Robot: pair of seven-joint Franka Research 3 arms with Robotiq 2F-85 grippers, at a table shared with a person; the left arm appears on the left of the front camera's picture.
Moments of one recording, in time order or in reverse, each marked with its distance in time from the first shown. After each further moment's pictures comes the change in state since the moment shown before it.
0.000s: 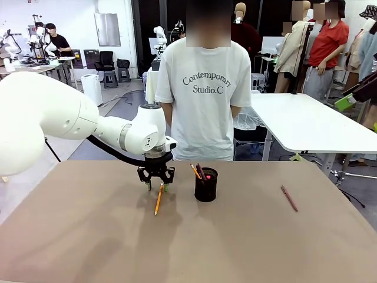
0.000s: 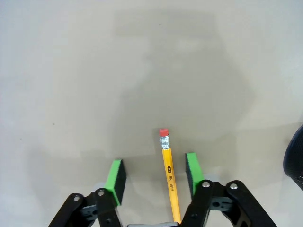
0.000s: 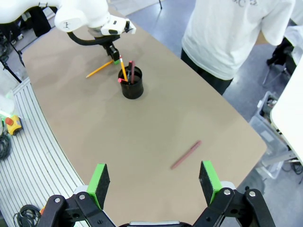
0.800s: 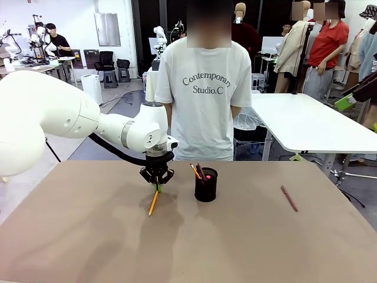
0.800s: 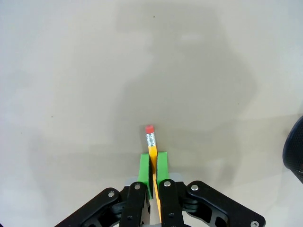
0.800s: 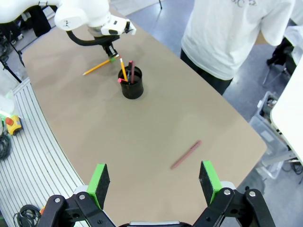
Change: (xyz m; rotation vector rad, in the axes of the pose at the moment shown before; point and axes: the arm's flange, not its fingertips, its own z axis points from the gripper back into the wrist) left arm -0.002 -0.005 0.005 0.015 0.037 -0.023; right arm 0.000 0.000 0.000 0.000 0.000 0.000
